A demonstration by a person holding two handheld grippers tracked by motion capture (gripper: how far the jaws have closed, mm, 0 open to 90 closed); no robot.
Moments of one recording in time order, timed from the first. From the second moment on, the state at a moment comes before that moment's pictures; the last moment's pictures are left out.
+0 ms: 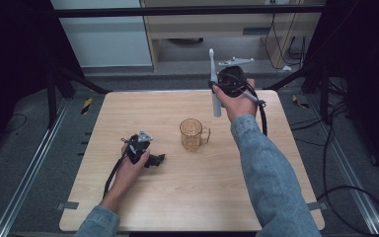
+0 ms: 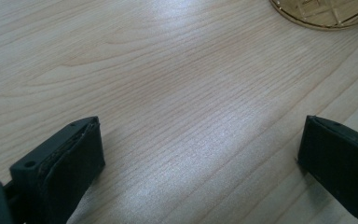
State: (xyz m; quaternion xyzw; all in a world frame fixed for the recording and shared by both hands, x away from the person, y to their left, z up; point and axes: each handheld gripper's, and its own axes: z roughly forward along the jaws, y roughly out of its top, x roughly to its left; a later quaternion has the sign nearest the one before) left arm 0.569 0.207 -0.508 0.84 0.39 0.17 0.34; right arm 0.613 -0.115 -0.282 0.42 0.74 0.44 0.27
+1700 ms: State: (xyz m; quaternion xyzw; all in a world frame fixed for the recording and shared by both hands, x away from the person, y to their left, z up) left arm 0.570 0.207 -0.508 0.84 0.39 0.17 0.34; right arm 0.604 -0.066 -0.285 0.39 0.74 0.49 0.26
